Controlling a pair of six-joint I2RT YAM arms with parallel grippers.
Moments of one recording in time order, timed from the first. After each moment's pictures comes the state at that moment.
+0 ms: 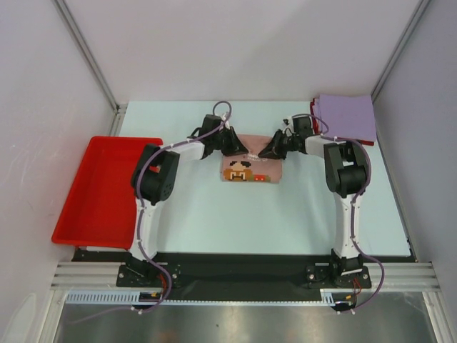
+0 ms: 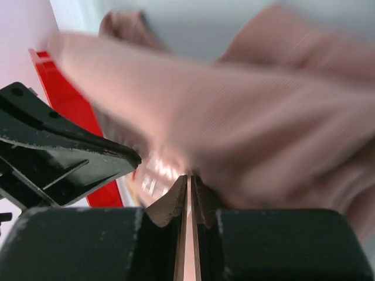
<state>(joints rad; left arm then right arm) -0.43 2.19 1.50 0.04 0.51 -0.72 0.19 2.22 1.48 -0.11 -0.77 0.70</state>
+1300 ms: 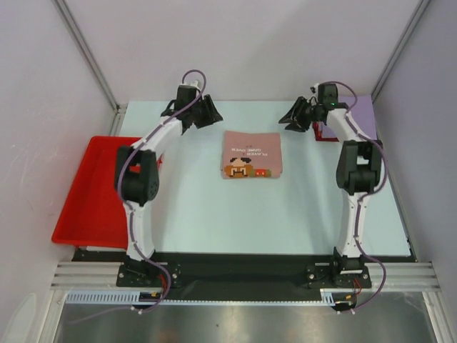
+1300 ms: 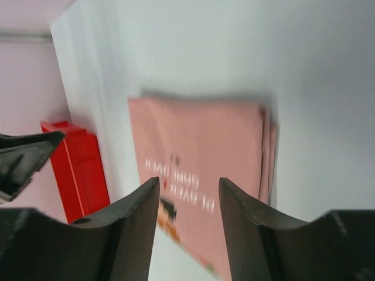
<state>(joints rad) -0.27 2.20 1.83 -0.25 0.26 -0.56 0.04 2.35 2.01 -0.47 -0.63 0.61</state>
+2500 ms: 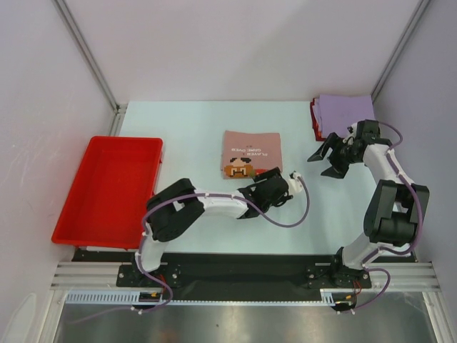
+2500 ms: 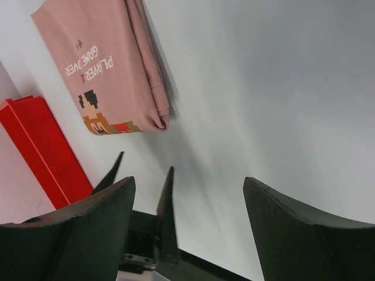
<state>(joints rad) -1.10 2.03 1.25 0.15 -0.50 0.39 -0.18 1.62 1.19 -0.69 -0.56 0.46</state>
